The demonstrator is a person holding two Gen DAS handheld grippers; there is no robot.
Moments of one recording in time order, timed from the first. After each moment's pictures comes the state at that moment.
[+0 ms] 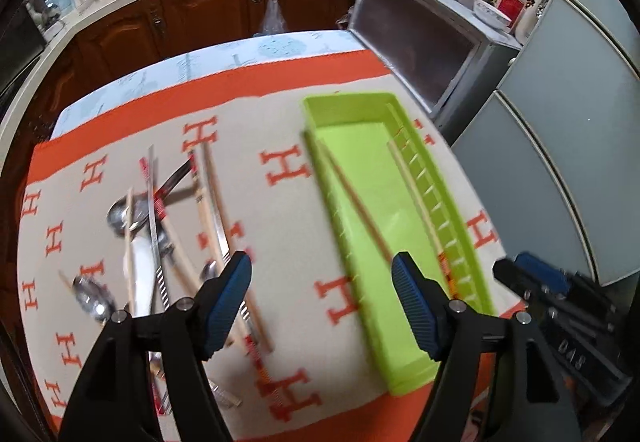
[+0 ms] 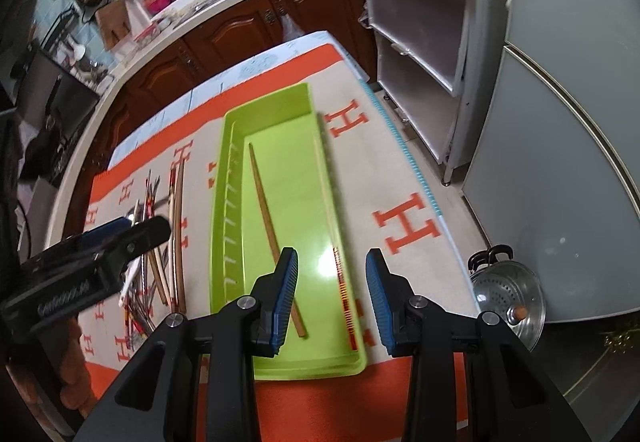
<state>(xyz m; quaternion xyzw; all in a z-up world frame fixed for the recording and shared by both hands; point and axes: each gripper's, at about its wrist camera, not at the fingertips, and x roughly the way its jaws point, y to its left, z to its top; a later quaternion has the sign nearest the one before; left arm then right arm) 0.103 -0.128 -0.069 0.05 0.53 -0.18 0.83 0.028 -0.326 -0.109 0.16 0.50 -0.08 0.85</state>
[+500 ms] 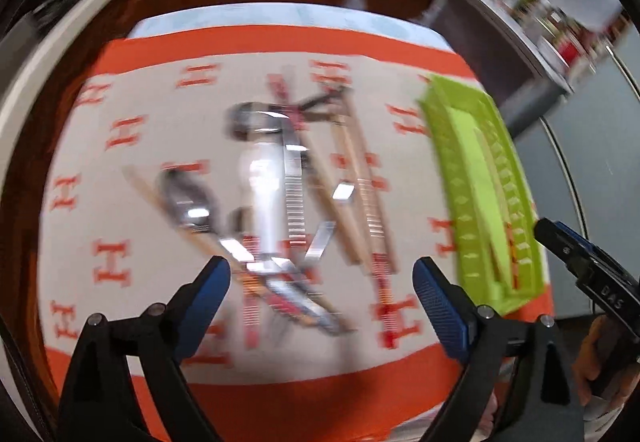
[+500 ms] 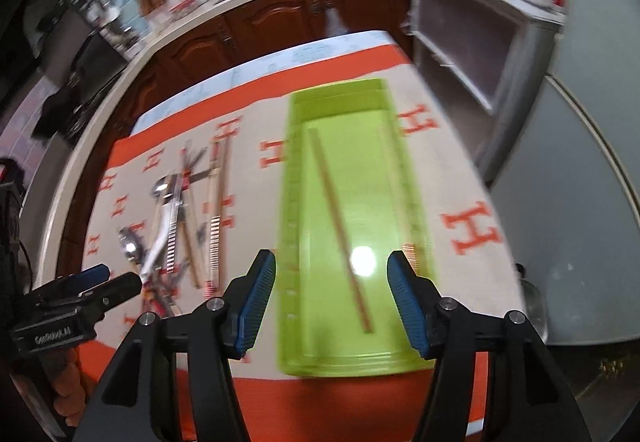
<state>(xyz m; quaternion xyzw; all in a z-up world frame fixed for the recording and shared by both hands) 0.075 0.019 -0.080 -0.04 0.56 -0.09 0.82 0.047 -0.242 -0.100 0.11 0.50 -0.02 0.86</state>
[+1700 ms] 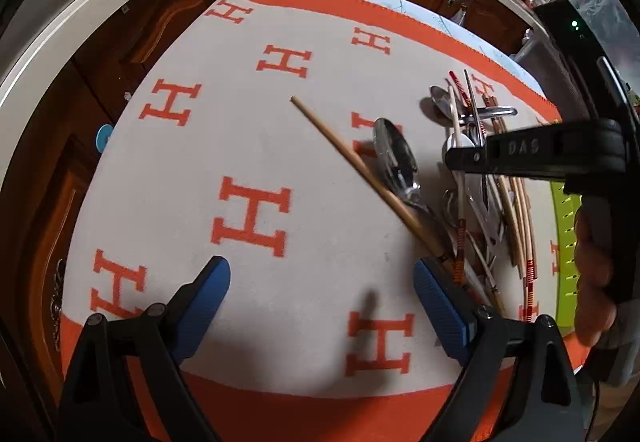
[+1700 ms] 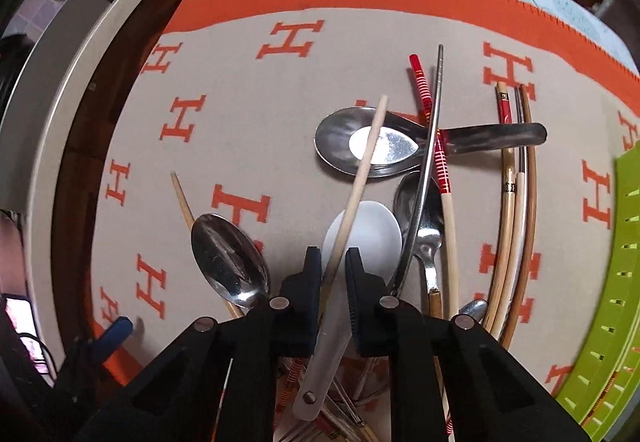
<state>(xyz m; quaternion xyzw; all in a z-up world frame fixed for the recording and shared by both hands) 0.061 0.148 -0.143 -0.12 0.56 0.00 0.82 0.231 0.029 -0.212 0.00 0.65 0.13 0.75</state>
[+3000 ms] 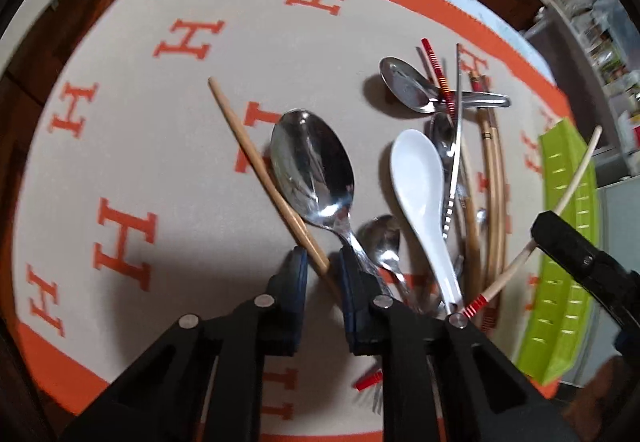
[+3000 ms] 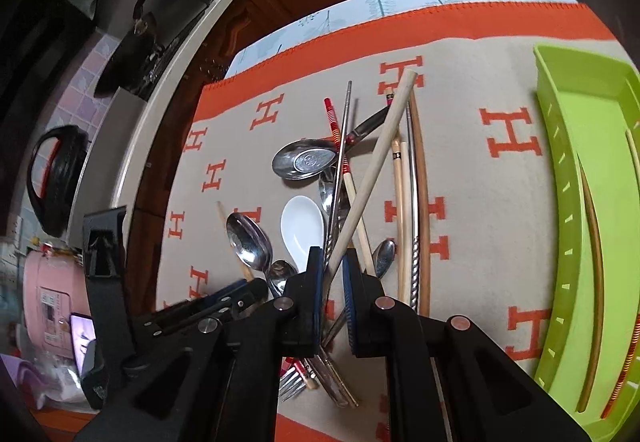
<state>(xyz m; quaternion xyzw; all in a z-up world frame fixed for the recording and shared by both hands) 0.136 0.072 -0.168 -0.15 0.63 -0.01 0.76 0.168 -0.107 -0.158 0.19 0.57 0.17 0.79</state>
